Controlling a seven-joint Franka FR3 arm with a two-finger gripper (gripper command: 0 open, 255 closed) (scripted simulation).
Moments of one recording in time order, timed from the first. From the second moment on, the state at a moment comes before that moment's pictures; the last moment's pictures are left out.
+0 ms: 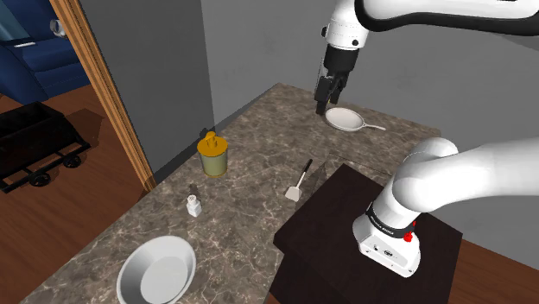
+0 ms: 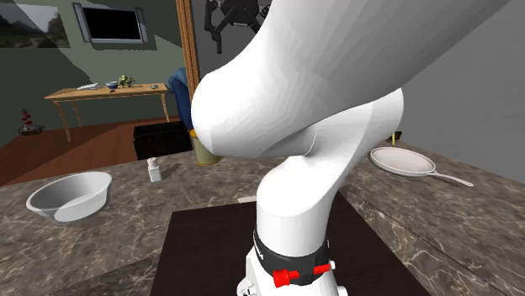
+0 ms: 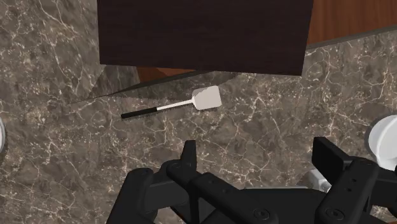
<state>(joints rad) -0.01 -0.82 0.07 -2.46 0.10 1.60 -0.08</state>
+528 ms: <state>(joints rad) -0.09 -0.77 0.13 -2.63 0.14 1.83 0.11</state>
